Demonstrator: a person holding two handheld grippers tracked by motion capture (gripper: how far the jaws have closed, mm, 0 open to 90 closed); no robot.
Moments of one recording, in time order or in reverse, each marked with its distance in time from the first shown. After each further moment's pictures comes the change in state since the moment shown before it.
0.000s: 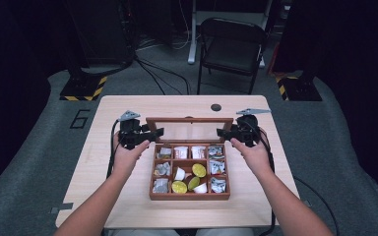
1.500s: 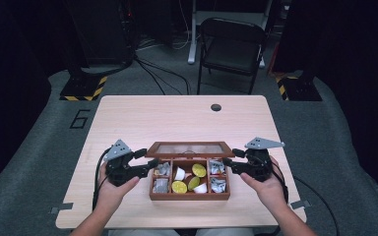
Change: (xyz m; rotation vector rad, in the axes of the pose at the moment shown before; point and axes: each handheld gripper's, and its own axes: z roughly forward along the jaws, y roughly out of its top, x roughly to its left) left arm -0.042 -0.065 -0.066 -0.016 -0.066 0.160; right arm 0.035 -0.071 -0.057 -0.030 0.055 -0.121
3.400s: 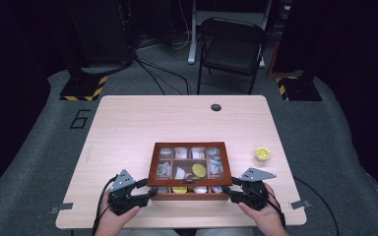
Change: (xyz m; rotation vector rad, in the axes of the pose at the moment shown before) left arm -0.018 -0.076 0.002 0.114 -0.011 -0.024; right arm 0.016 -0.082 0.013 0.081 0.017 -0.065
